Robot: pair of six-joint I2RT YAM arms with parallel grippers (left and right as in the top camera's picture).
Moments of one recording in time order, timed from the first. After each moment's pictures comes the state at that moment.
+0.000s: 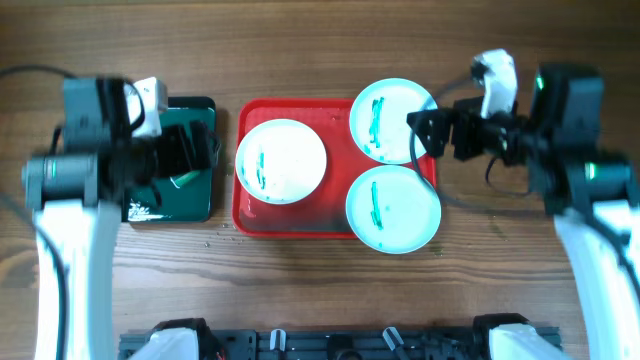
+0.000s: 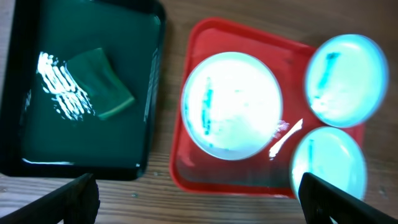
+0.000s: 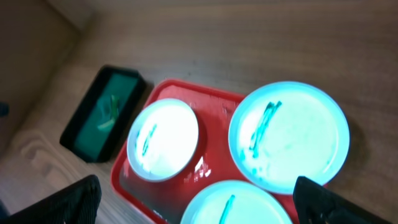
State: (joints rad) left arm 0.06 1.31 1.43 -1.22 0.21 -0.17; right arm 0.07 1.27 1.31 -0.82 -0.56 0.02
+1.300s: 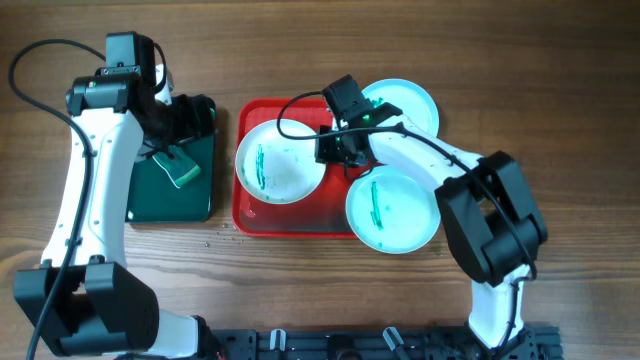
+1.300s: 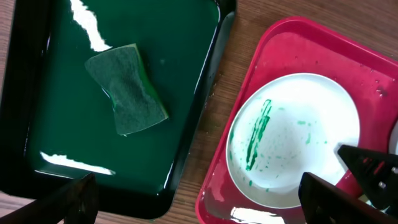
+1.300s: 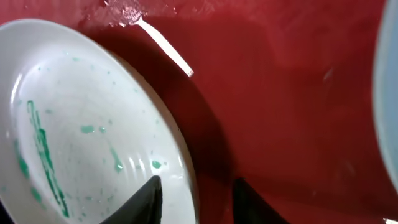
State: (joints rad) left arm 0.06 1.65 1.48 -1.13 0.06 -0.28; right arm 0.56 2.08 1.39 -0.52 -0.22 0.65
